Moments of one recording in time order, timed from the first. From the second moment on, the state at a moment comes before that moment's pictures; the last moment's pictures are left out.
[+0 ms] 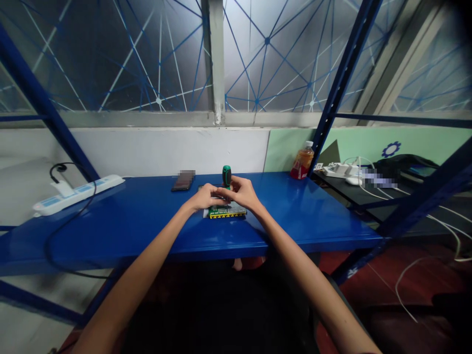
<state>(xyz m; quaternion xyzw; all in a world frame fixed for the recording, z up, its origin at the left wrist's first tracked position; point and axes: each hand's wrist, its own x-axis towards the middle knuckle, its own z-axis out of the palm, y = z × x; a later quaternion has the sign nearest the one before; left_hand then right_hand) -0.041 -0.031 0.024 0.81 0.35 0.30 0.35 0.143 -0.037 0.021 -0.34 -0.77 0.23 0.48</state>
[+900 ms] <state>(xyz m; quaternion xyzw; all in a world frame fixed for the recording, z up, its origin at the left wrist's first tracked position) -0.041 -0.032 0.025 0.83 0.33 0.29 0.33 0.144 -0.040 0.025 -0.35 -0.77 0.24 0.48</state>
